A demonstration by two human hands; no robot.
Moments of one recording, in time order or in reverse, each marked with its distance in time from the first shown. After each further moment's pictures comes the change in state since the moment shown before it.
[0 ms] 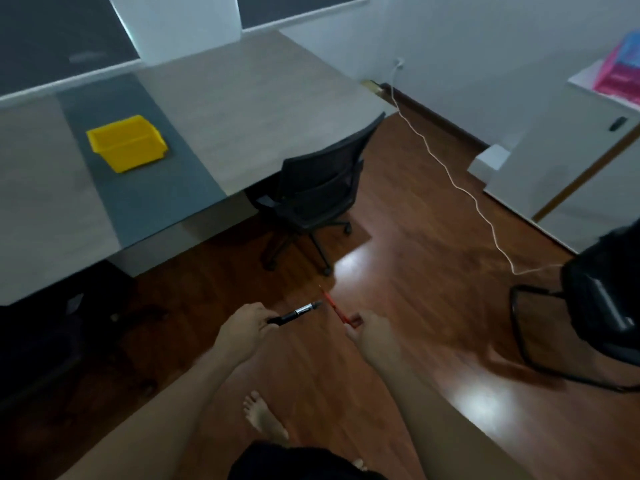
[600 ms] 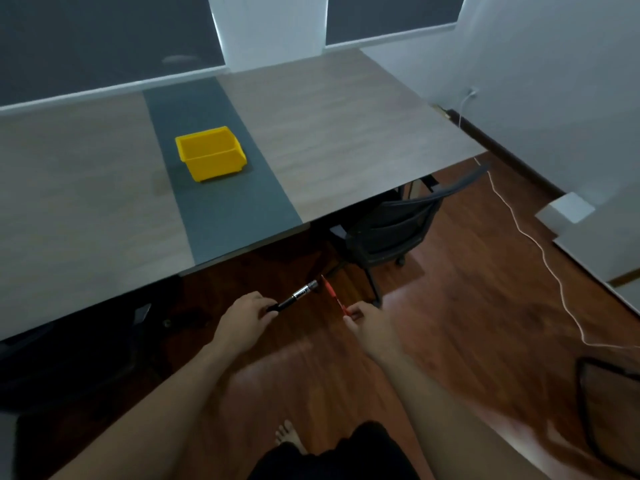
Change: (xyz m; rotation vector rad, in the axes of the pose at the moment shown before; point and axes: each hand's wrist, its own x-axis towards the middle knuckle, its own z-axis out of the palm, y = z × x) left_hand 0.061 -0.198 -0.137 -0.123 0.184 -0.175; right_hand 0.123 -0.226 0.092 -0.044 -0.130 -0.147
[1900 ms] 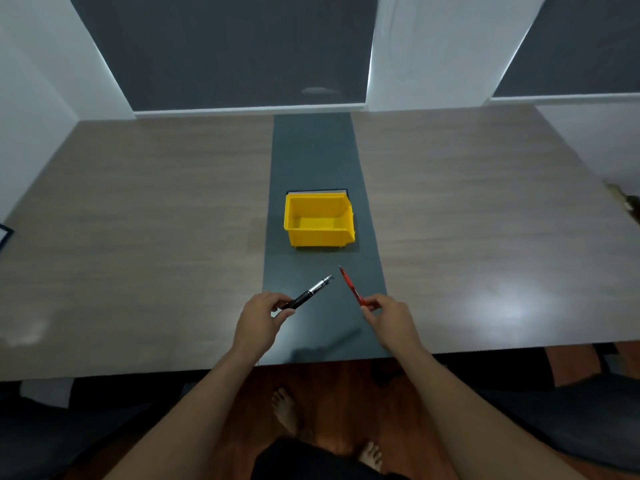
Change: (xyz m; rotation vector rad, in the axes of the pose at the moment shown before) left_hand 0.285 -0.191 -0.154 -0.283 0.442 -0.333; right_hand 0.442 -0.255 0.055 -0.013 -0.141 -0.296
